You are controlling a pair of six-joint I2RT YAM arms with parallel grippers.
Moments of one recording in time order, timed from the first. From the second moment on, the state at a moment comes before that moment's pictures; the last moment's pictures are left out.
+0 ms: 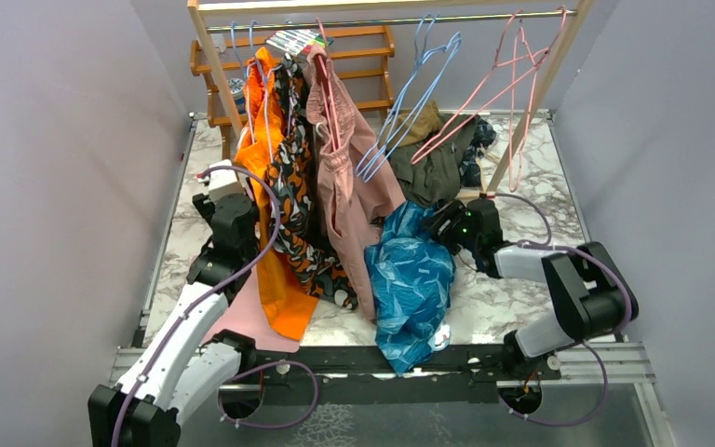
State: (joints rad) left arm -0.33 0.80 0.65 -0.09 -0.63 -0.25; right arm 0.31 1.48 0.46 0.41 -0.12 1.00
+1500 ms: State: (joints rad) left arm -0.17 1.15 0.65 0.21 -0.41 -0.30; right arm 0.31 1.96 0.85 0.65 -0.19 0.97
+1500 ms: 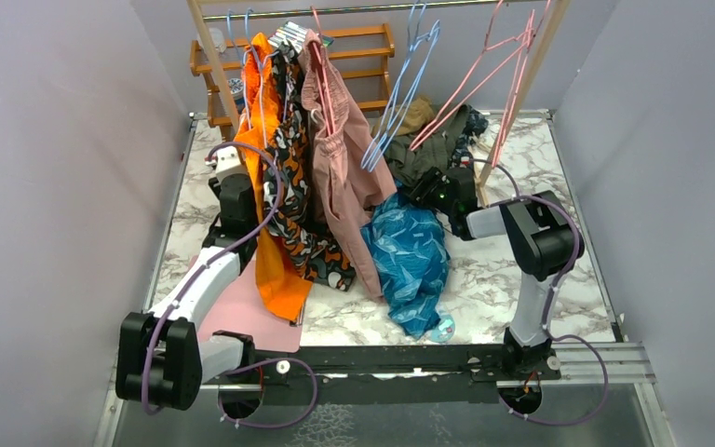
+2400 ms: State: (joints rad) left arm -0.14 1.12 0.70 0.11 -0.38 -0.34; right arm 0.31 1.94 0.90 0.55 -0.22 0.91
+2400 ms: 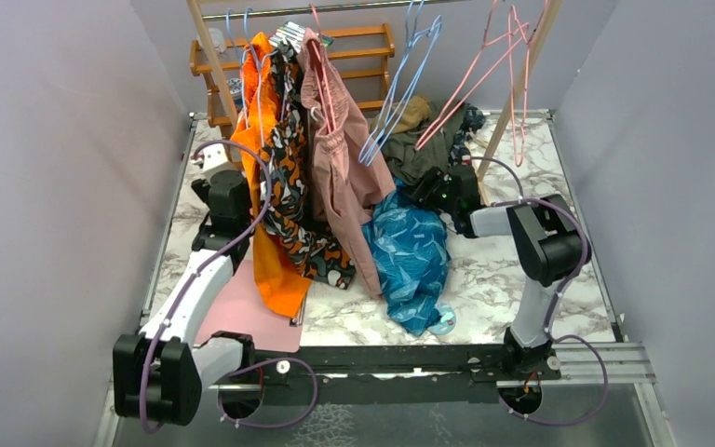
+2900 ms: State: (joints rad) left arm -0.14 0.79 0.78 -0.36 -0.55 -0.48; right arm 0.31 1.54 0.70 0.27 -0.13 0.89
